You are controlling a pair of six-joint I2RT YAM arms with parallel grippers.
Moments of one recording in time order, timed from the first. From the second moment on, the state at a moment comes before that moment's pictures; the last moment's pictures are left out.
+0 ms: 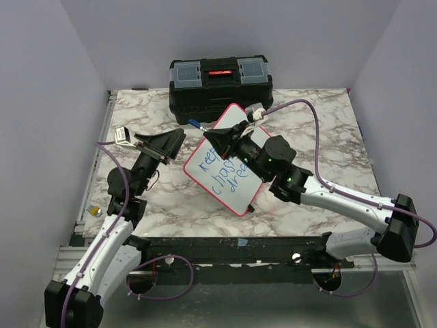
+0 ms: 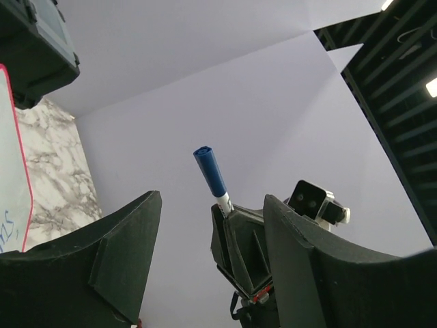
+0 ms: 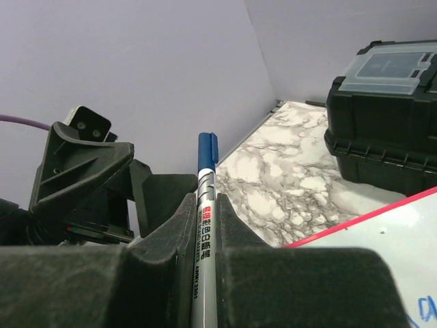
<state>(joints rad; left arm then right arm) -0.28 0.72 0.48 0.58 0.22 -1.46 1.02 1.31 1.07 0.43 0.23 0.32</state>
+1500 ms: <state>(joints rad) -0.35 0.90 0.48 0.91 0.29 -1.54 1.02 1.35 1.07 0.48 0.09 0.41</state>
